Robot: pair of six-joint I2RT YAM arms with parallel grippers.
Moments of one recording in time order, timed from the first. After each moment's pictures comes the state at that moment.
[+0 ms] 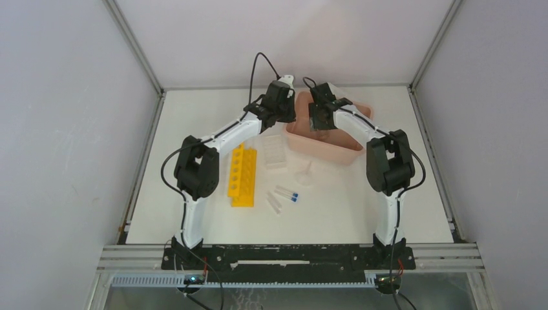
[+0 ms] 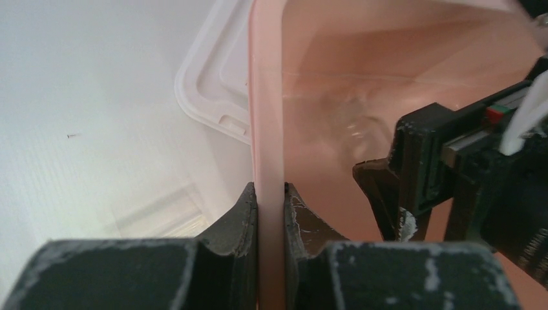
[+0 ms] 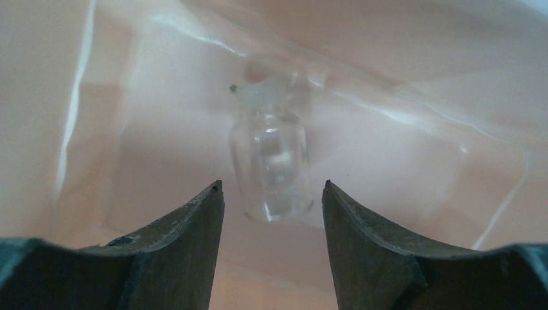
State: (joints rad) left arm -0.62 2.10 1.80 -0.29 -0.08 -0.35; right arm 0.39 2.05 1.66 -0.63 0.25 0.25
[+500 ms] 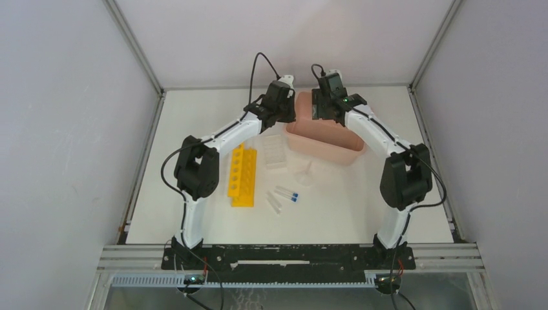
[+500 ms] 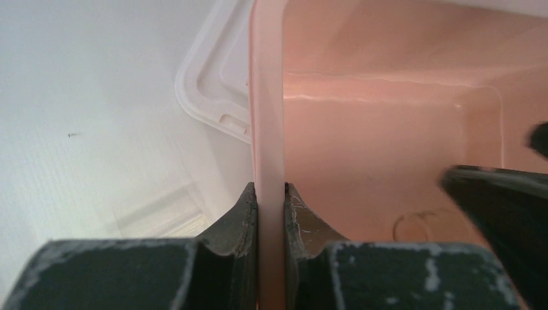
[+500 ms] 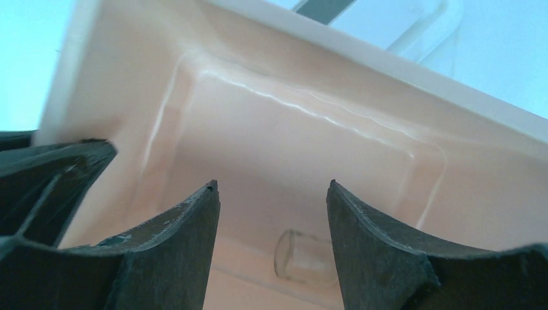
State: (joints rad) left arm -0.62 2.10 1.80 -0.30 -0.08 -0.35; right arm 0.40 1.88 1.64 -0.59 0.26 0.24
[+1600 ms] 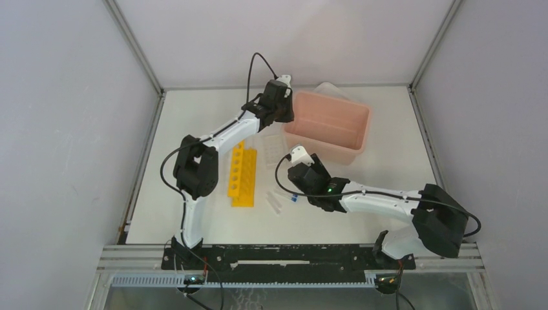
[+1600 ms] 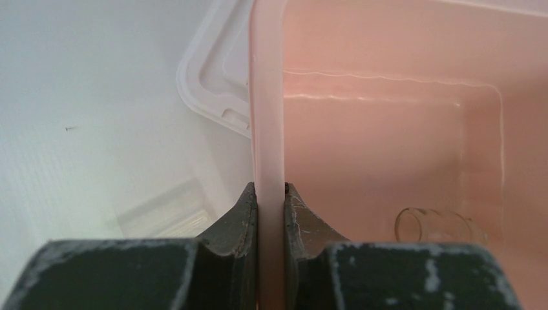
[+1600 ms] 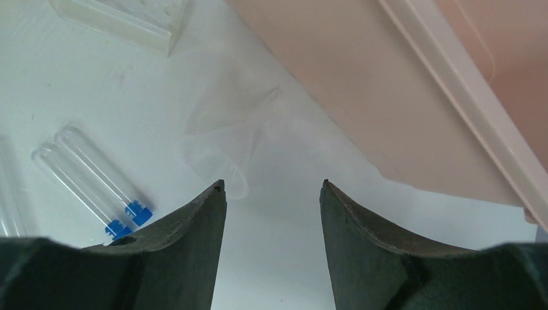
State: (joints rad) left arm -0.60 2.10 1.80 -0.32 -0.05 -0.36; right arm 1.01 1.37 0.79 -0.24 0.72 0.11
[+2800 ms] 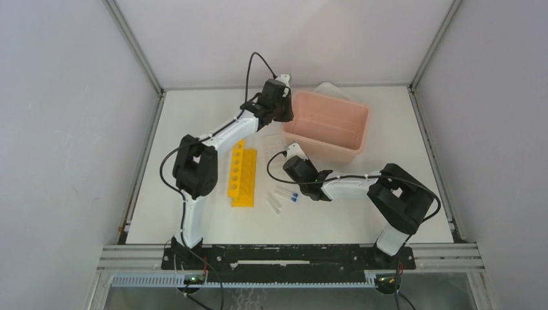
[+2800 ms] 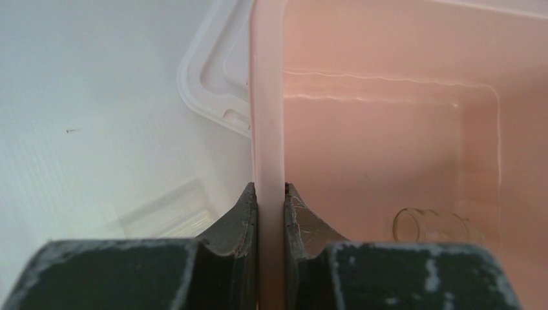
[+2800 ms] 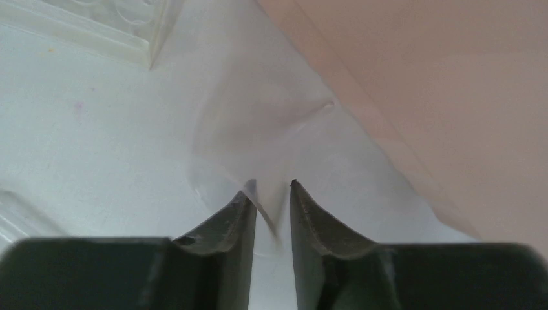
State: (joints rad) left arm -0.58 2.10 1.80 -0.32 -0.02 -0.36; right arm 0.89 1.68 0.82 -0.02 0.62 0.07
